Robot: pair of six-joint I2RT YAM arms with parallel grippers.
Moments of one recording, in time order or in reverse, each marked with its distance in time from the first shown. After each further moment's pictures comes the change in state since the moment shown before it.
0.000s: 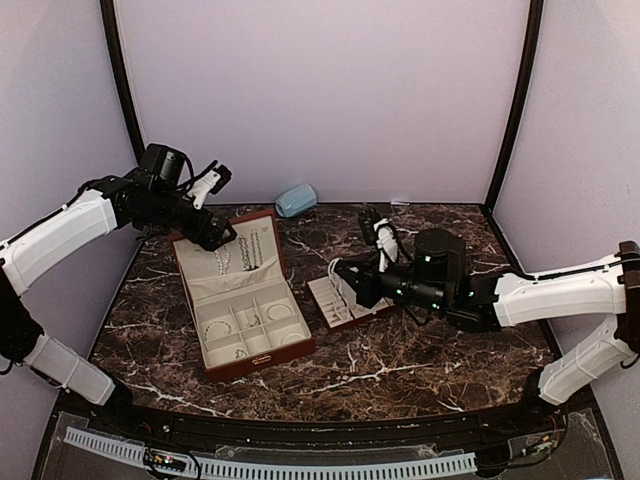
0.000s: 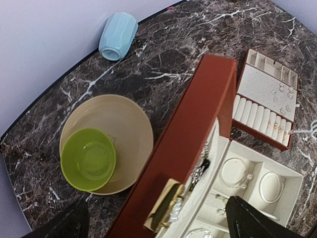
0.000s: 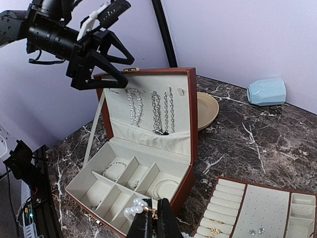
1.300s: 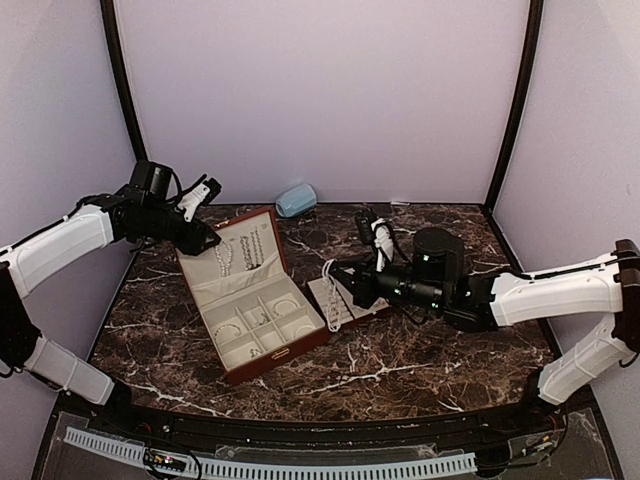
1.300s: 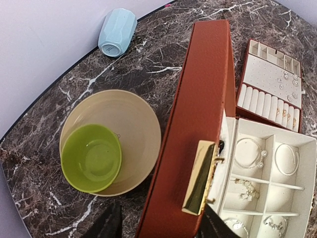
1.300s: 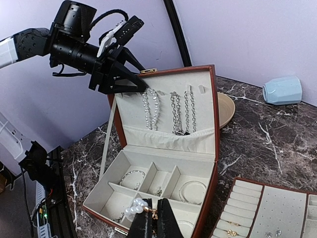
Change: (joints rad) left arm 0.107 -0.026 -0.158 0.127 0.103 0.101; right arm 0.000 0.020 0.003 0.039 -0.072 0.047
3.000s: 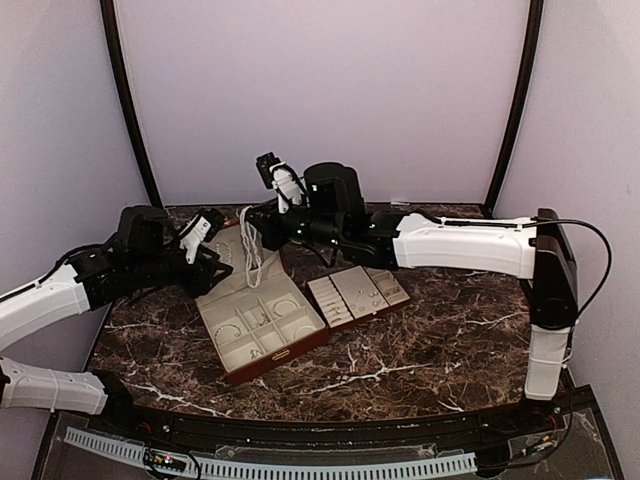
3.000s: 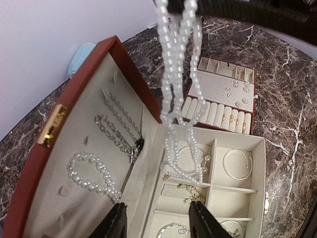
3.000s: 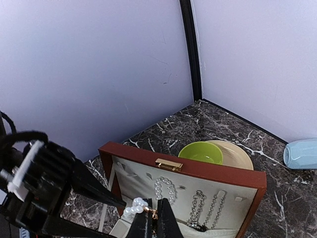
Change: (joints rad) left arm -0.278 -0.369 -0.357 0.212 -0.129 -0.174; right arm 0.049 0.536 0.874 -0.345 0.054 -0.114
